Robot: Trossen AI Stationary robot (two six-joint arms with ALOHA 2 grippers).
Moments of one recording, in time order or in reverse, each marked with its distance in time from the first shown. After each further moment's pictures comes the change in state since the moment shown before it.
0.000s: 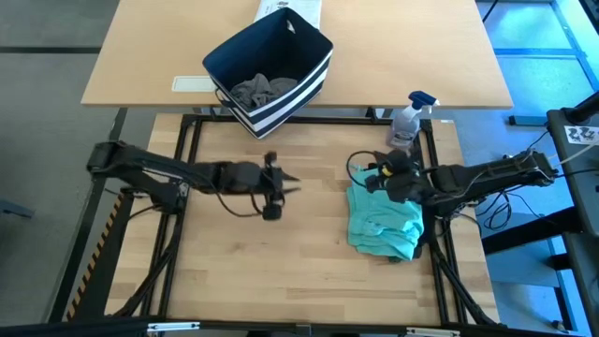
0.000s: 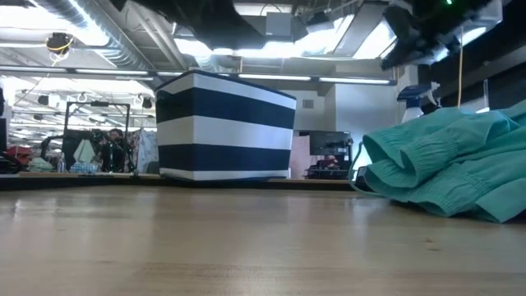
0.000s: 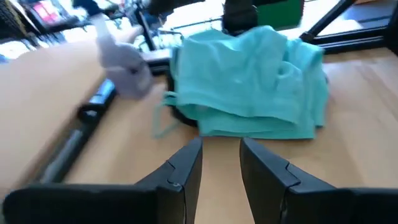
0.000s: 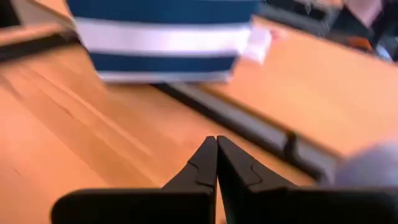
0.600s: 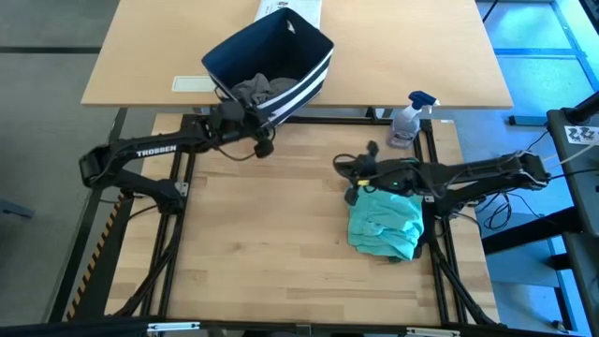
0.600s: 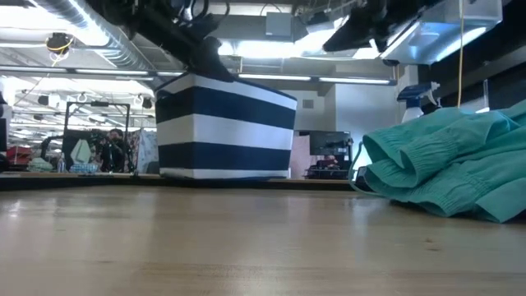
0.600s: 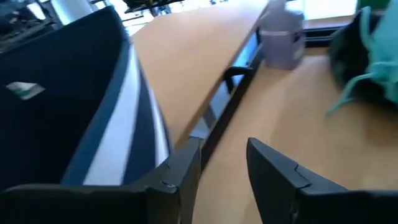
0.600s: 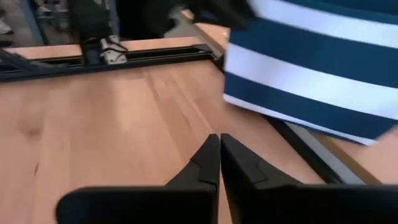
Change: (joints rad) left arm 0.555 -0.100 0.000 -0.088 0.107 0.152; right arm -0.127 0.141 -0.002 0.597 -0.537 -0.571
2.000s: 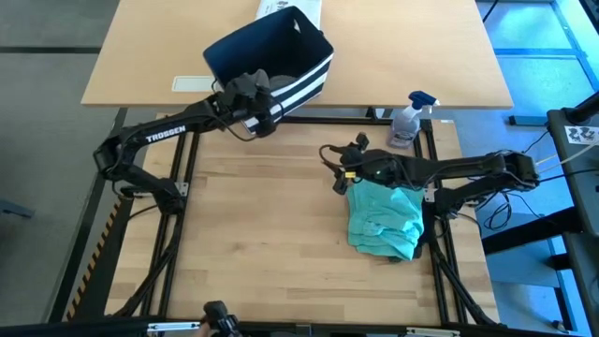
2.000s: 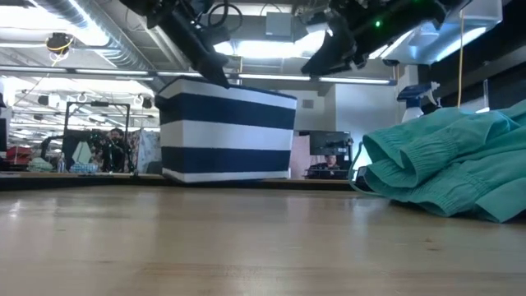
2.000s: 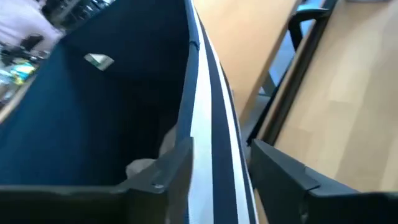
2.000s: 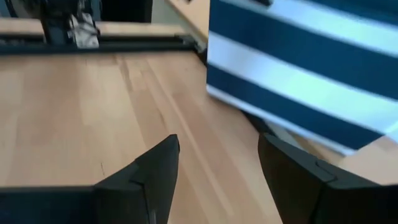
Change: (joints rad) left arm 0.111 0.169 0.305 -0.340 -0.155 0.153; right arm -0.128 0.143 0.004 0.132 -0.070 -0.132
